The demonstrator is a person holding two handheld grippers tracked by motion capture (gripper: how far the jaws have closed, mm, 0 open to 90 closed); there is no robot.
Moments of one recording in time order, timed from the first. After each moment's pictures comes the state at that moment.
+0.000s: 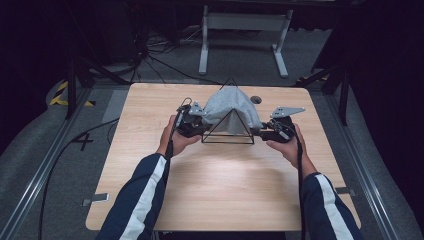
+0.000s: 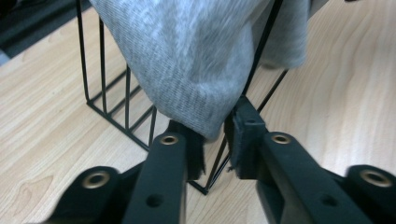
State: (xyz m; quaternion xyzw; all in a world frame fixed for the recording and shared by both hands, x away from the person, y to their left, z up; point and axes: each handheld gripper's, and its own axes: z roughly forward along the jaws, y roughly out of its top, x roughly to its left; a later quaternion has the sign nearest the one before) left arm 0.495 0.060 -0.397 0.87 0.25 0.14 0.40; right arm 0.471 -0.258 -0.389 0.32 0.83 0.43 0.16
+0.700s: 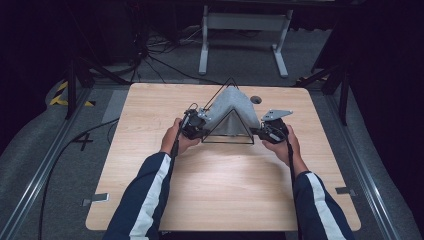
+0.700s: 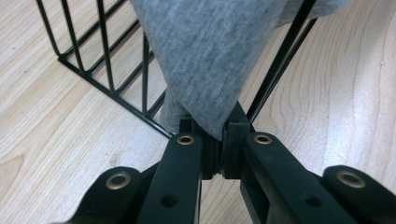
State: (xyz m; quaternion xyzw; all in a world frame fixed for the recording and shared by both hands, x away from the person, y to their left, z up) left arm 0.514 0.050 -0.426 0.91 0.24 0.12 0.31; right arm 0.482 -0.247 -0.412 0.33 0.84 0.37 0.21
